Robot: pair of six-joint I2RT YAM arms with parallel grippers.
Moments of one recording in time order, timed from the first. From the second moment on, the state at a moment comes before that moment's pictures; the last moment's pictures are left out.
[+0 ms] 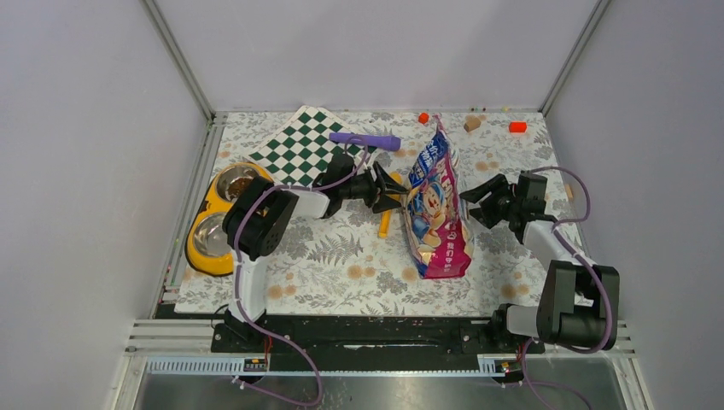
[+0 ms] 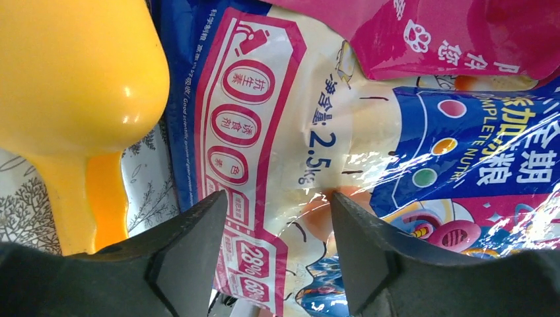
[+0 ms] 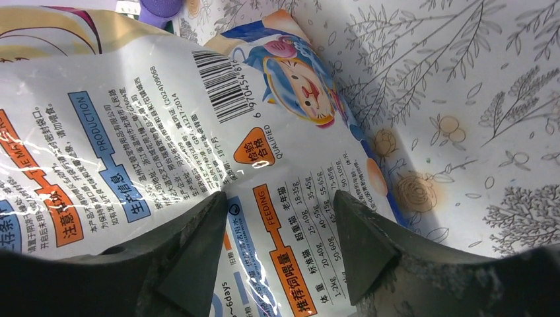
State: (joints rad) left arm -0.54 2.07 1.13 0.53 0.73 -1.32; right arm -0.13 1.33 0.65 -0.09 -0.47 0.88
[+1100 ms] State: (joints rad) left arm -0.50 1.58 1.25 0.00 0.37 -0.93; right arm 0.16 1.14 1.25 -0.65 -0.15 0.64
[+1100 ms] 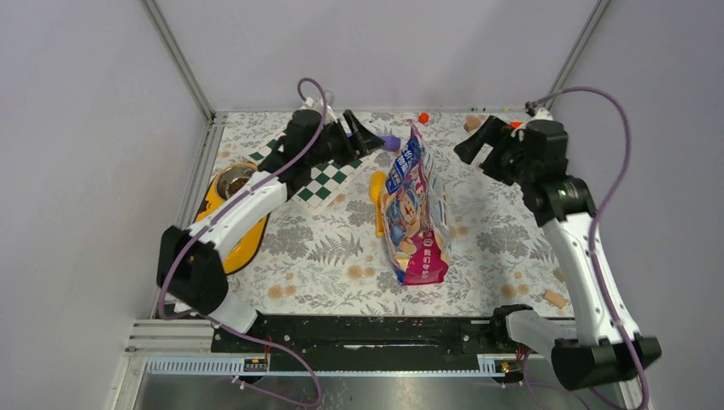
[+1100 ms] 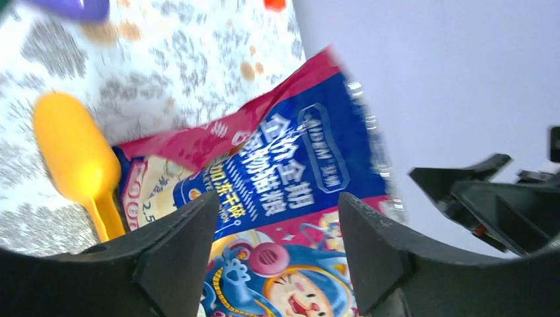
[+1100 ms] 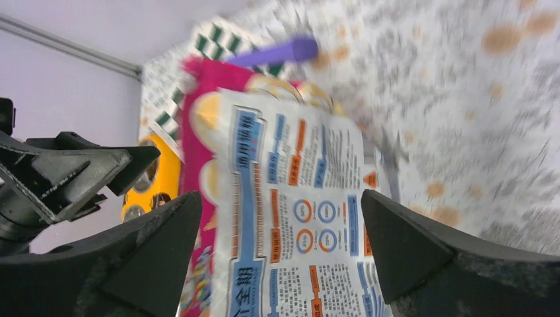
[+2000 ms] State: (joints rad) left arm -0.51 1.38 1.31 -0.06 0.41 -0.71; right arm 0.29 1.14 1.38 -0.72 -0.40 0.44
